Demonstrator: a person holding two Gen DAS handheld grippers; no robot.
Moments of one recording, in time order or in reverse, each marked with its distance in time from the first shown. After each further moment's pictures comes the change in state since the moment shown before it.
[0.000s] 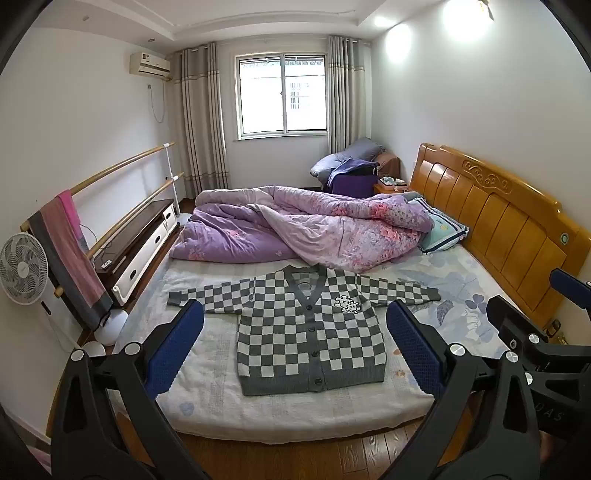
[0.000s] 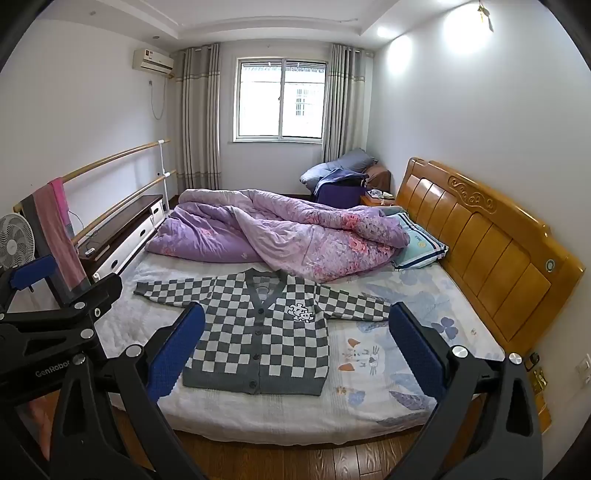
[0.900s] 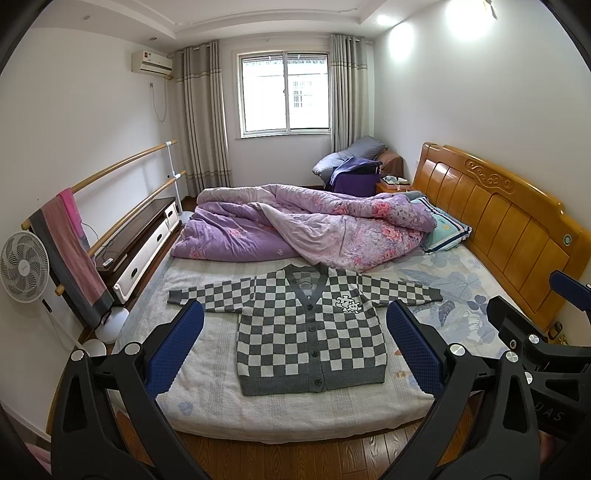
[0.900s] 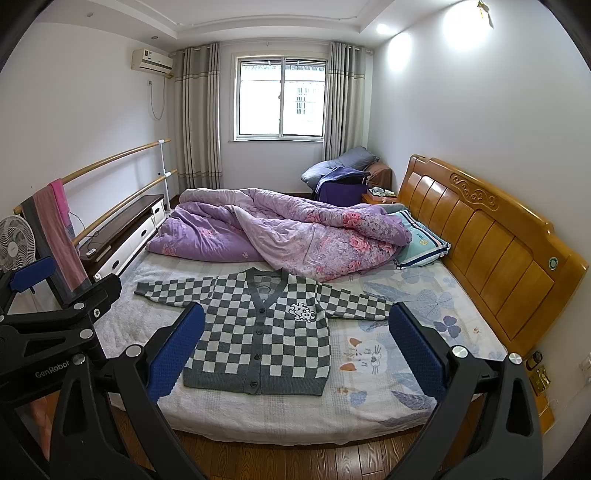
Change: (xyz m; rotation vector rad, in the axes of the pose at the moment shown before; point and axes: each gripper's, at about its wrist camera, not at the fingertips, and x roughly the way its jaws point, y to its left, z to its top) left arm 0.000 0.000 0.000 0.005 0.001 0.002; right arm 0.004 -0.001 0.000 0.007 0.006 0.004
